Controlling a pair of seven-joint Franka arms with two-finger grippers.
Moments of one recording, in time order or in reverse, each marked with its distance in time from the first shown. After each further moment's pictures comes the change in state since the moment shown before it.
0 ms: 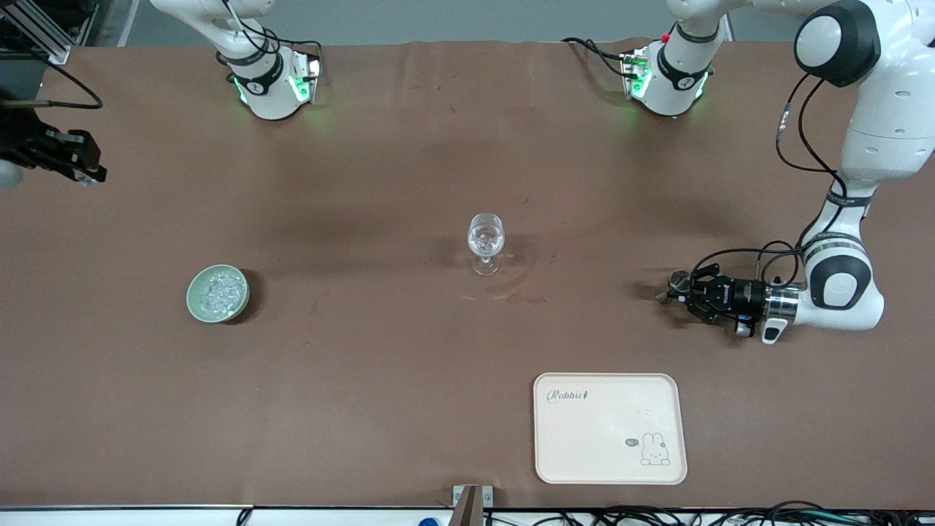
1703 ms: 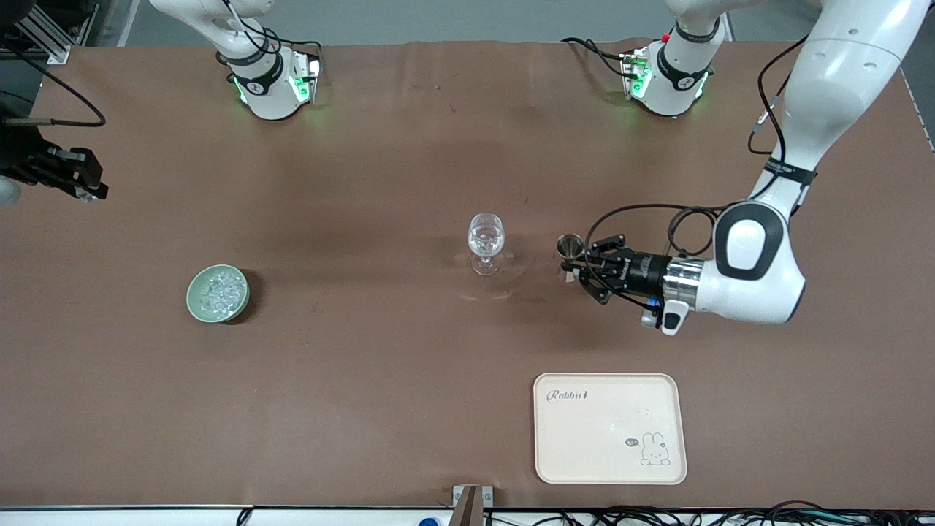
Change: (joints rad) left arm -0.155 -0.311 -0.374 -0.117 0.000 0.242 -0.376; right arm 0.008 0.066 -0.014 0.055 0.000 0.056 0.023
